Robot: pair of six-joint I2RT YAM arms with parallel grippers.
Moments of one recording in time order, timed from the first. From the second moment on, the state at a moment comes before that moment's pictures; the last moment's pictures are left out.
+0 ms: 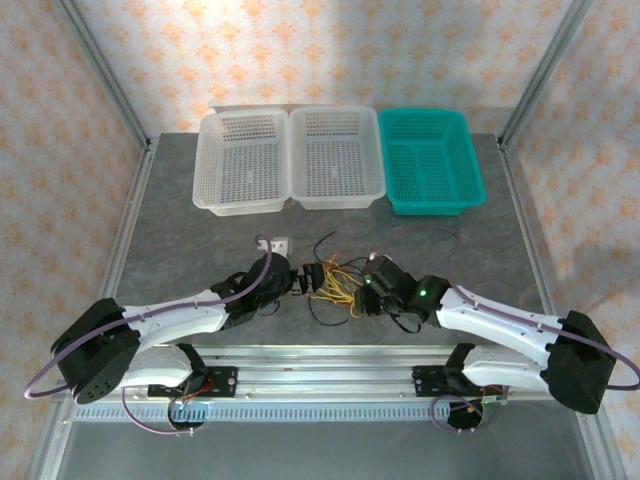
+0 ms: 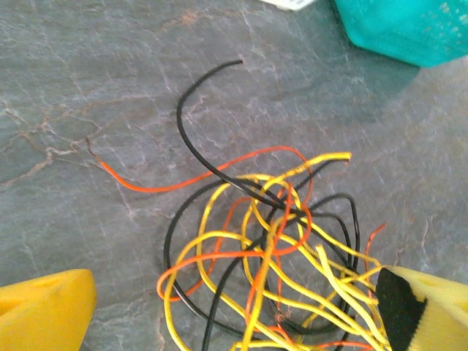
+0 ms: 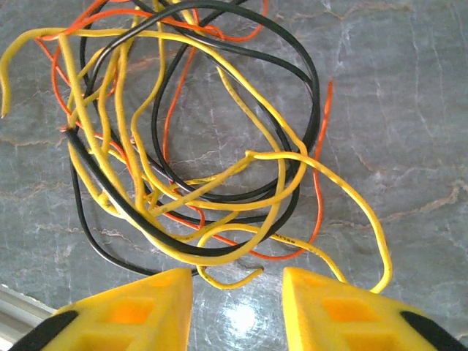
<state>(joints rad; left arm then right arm) -0.79 1.24 0.49 0.12 -0.17 -0.80 0.91 1.11 0.63 -0.56 0.07 0.76</state>
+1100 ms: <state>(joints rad) -0.68 1.24 0.42 0.19 -0.10 -0.86 0.82 1.15 0.69 -0.26 0.06 0.55</state>
